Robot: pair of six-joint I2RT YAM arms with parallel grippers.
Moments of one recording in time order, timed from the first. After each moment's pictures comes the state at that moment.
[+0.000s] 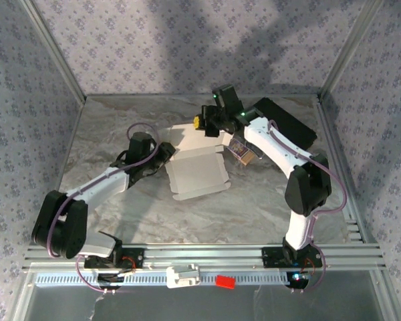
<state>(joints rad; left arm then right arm) -0.43 1.36 0.76 -0.02 0.19 -1.09 0.57 1.84 1.68 -0.55 -0.32 2.08</state>
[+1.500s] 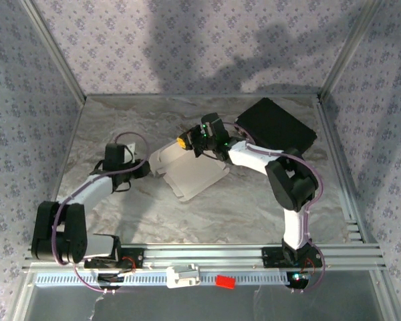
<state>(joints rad) -0.15 1.33 0.63 -0.14 0.31 -0.31 0.65 1.94 1.31 0.18 -0.41 1.66</state>
